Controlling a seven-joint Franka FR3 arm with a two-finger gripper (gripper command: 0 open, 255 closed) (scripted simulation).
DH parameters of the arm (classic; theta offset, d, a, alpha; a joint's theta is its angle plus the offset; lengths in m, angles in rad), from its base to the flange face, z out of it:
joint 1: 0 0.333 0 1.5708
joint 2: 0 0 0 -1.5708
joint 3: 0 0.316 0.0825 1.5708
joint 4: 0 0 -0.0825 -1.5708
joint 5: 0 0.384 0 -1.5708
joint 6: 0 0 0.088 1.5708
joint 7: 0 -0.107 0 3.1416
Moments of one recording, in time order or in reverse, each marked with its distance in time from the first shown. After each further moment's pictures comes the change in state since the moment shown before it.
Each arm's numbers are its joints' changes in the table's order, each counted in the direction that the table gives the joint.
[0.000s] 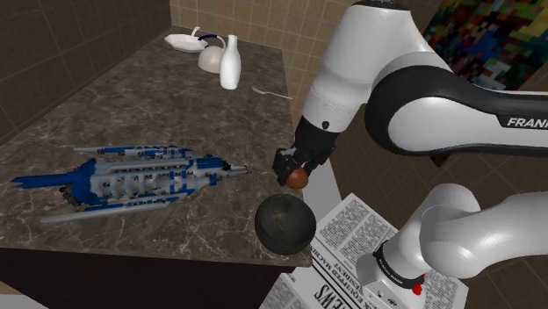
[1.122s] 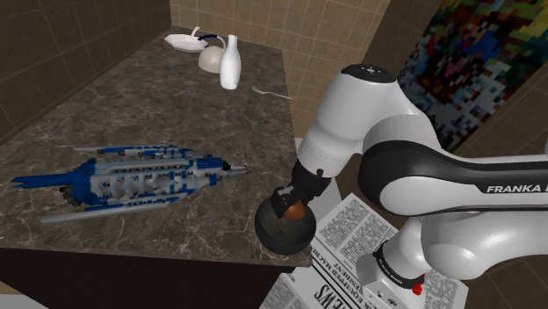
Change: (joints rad) arm 0.054 0.025 0.084 -0.182 0.076 -0.163 -0.048
